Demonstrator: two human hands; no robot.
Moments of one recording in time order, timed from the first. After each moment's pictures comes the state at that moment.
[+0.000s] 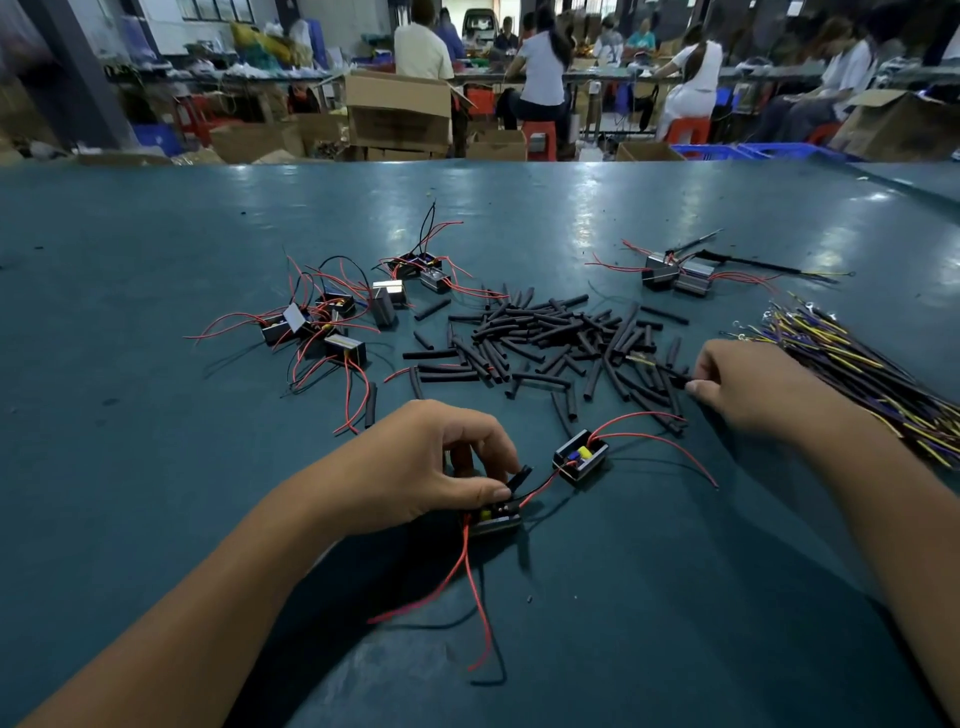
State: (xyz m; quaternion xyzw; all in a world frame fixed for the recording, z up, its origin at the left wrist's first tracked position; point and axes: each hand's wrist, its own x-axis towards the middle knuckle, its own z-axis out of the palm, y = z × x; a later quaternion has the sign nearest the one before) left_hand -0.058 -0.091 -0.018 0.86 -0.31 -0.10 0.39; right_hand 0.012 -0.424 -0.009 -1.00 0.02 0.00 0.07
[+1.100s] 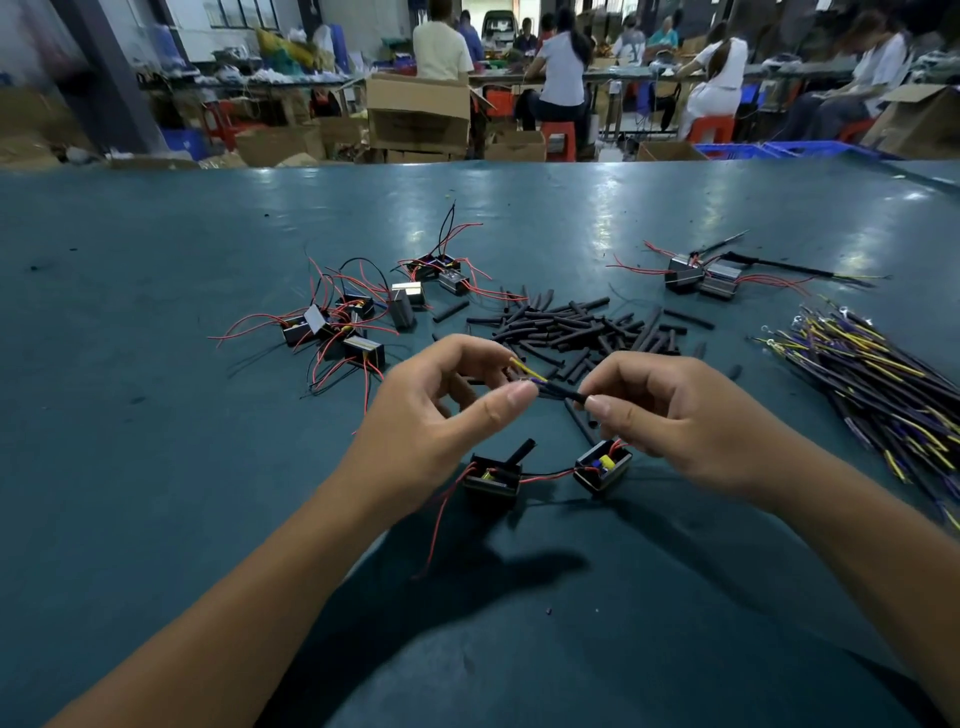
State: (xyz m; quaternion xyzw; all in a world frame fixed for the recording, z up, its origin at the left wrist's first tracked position) left_hand -0.064 -0.104 -0.010 0.78 -0.19 0.11 0.59; right_hand -0.041 -0.349 0.003 -0.84 -0.29 0.02 0.46
